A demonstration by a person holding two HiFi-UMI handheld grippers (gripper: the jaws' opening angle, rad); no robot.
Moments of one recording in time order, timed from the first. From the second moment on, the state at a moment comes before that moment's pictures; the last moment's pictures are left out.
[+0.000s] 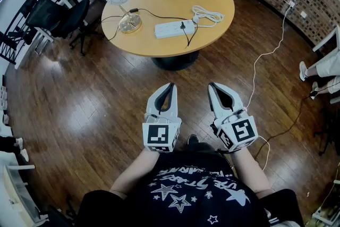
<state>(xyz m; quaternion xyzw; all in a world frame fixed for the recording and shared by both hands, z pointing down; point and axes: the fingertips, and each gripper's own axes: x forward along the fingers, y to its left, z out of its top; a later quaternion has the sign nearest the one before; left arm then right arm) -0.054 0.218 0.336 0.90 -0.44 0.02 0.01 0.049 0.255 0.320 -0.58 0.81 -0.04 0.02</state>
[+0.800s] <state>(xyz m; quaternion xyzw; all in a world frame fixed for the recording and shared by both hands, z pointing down) -0.043 0.131 0.354 0.88 -0.48 0.03 0.00 0.076 0.162 0.345 -0.55 0.83 -0.05 -0.01</state>
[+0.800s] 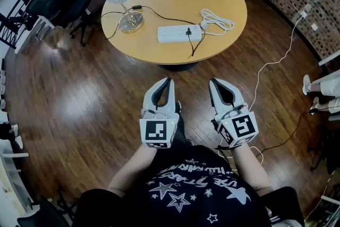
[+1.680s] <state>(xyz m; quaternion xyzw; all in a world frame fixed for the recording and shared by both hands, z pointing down) -0.027 -0.073 0.428 0.91 -0.40 0.09 0.05 0.090 -0.029 0.420 -0.58 0.81 -0.11 -0.08</state>
